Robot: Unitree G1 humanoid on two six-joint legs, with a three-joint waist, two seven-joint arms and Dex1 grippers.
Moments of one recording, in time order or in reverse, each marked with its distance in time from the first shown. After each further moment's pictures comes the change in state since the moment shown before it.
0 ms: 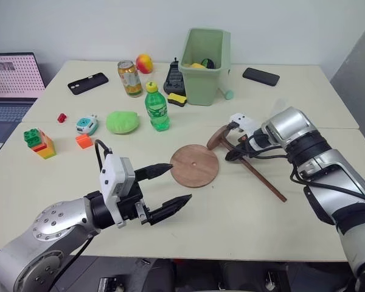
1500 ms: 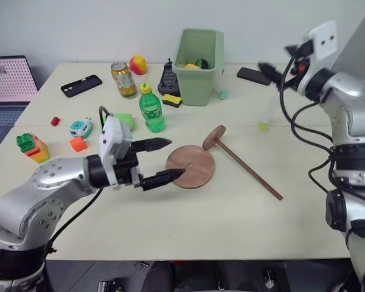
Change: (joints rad) left arm -0.252 0.096 -0.009 0.293 0.077 0.017 -0.229; right arm 0.248 -0.148 -0.509 -0.556 0.147 -0.398 -0.328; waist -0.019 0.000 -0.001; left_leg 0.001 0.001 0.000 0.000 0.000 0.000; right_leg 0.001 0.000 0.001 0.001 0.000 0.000
